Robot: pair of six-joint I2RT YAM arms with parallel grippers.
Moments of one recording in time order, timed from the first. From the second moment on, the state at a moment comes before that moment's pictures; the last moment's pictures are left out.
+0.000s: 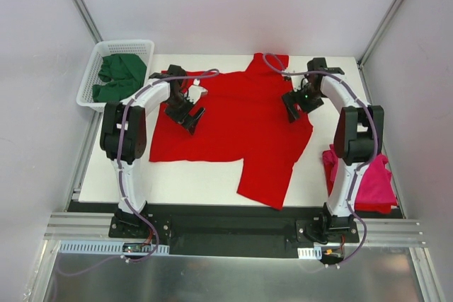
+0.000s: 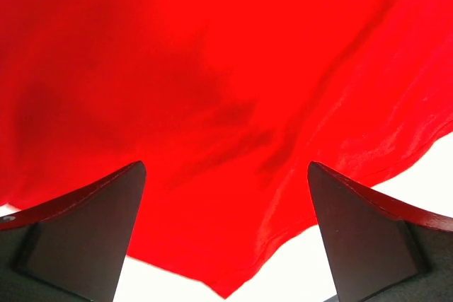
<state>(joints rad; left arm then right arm) -0.24 2.01 1.55 -0.92 0.30 0.45 0.10 2.04 1.68 -0.94 -0.25 -0.50</state>
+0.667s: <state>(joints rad) -0.20 2.01 1.47 -0.95 0.39 0.46 0.14 1.84 1.34 -1.05 -0.36 -0.58</state>
